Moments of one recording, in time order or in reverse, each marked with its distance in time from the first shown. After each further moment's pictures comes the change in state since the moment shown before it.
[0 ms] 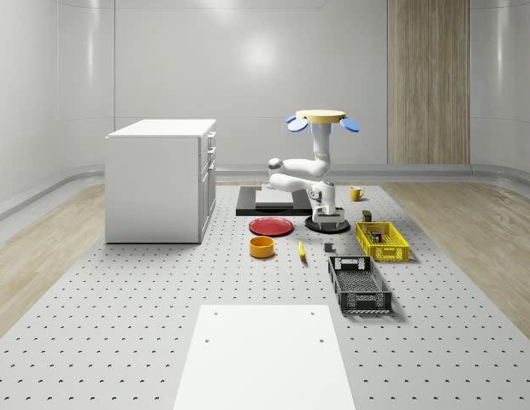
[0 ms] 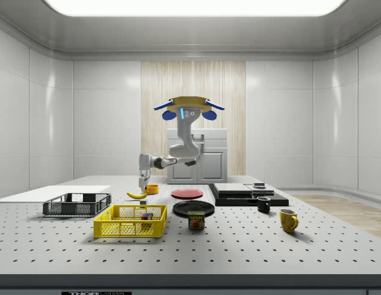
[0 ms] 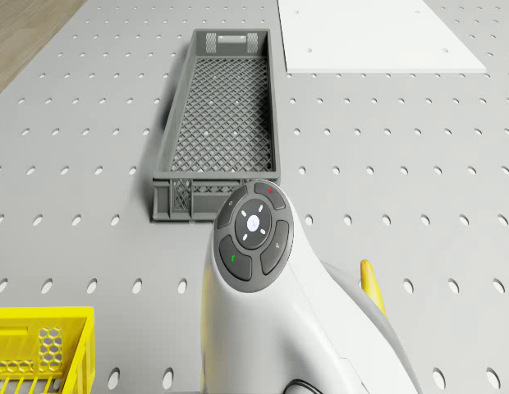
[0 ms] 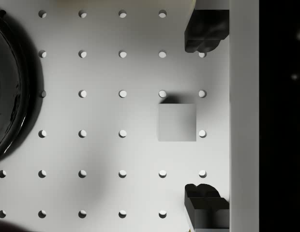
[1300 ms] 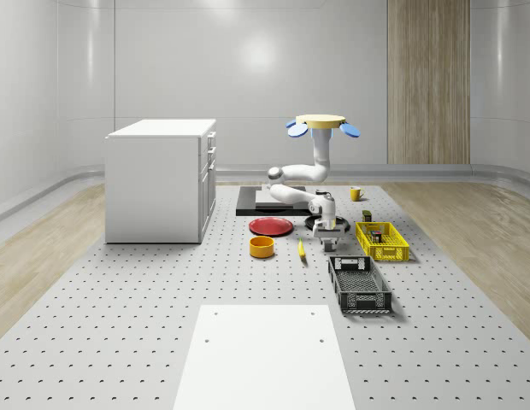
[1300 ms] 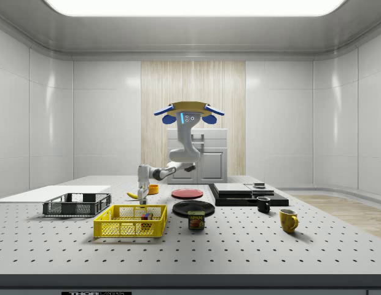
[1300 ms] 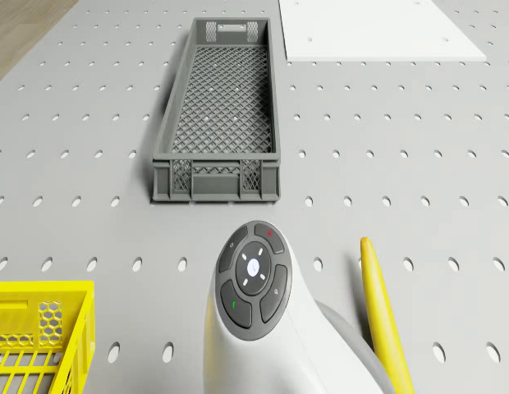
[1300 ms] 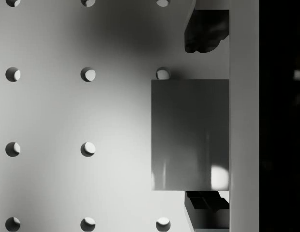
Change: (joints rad) arm -0.059 0.034 -0.149 0.102 -0.145 0.060 -0.010
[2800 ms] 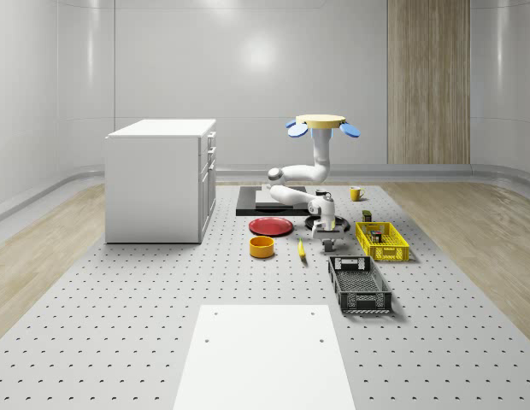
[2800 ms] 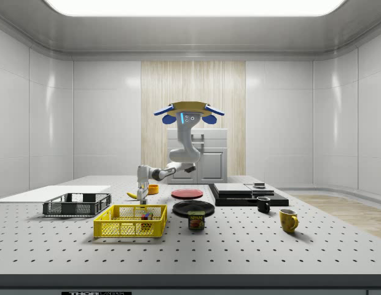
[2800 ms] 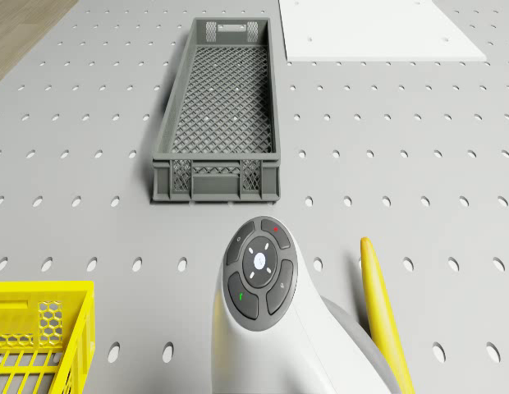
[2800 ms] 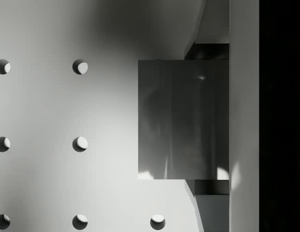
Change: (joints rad) arm 0.010 0.021 -0.001 0.014 -0.008 -0.012 -0.022
